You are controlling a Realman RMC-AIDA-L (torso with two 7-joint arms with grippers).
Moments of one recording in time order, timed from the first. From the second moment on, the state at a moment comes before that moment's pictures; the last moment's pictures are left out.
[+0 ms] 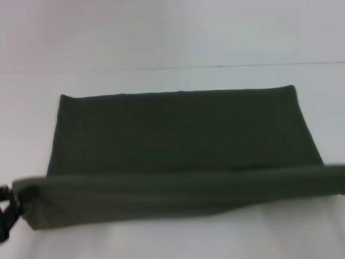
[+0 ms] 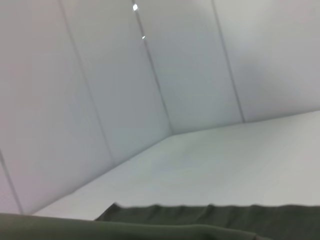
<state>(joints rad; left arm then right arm) -0.26 -2.16 0.02 0.80 2.19 1.92 -1.07 0.23 2.06 0.15 -0.56 -2.26 -1.87 1.08</state>
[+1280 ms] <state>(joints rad) -0.63 -2.16 0.23 0.63 2.17 1.14 -1.29 0.64 2.04 -0.06 -0.54 -2.25 -1.19 1.45</state>
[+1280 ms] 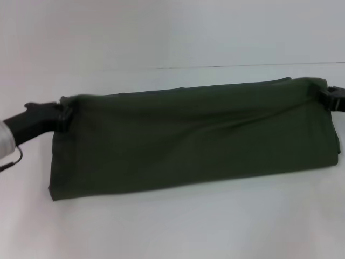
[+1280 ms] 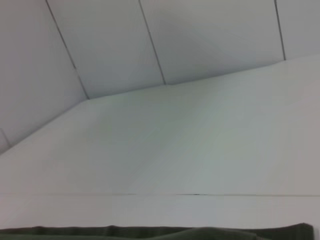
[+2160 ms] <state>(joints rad) -0.78 -2.16 0.31 0.51 2.14 0.73 -1.29 0.78 2.05 -0.20 -0.40 -2.17 -0.78 1.43</state>
